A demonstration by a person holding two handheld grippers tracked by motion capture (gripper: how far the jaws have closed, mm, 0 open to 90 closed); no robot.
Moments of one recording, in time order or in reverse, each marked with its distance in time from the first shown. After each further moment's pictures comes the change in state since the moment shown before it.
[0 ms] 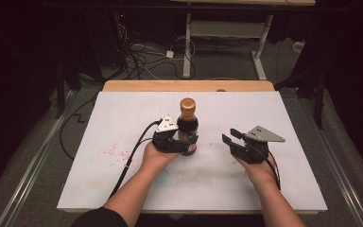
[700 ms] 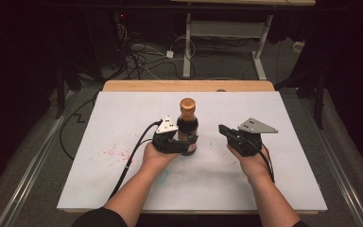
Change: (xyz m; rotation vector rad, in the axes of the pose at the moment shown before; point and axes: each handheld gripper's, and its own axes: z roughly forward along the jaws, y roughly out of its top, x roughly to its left) left arm 0.000 -0.002 -0.001 -0.006 0.016 0.017; right arm 0.007 0.022 0.015 -0.008 0.041 -0.022
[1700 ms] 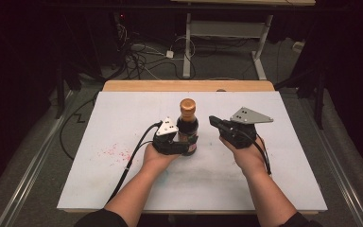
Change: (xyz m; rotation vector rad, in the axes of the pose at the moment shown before) left arm 0.028 0.012 -0.027 0.384 0.007 0.481; right arm 0.019 0.045 0.001 -0.038 0.081 -0.083
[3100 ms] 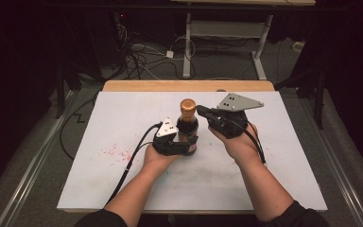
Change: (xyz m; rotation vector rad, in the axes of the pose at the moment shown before) left arm -0.036 0.011 0.031 -0.478 0.005 -0.524; right arm 0.022 0.055 0.006 -0.010 0.061 -0.097
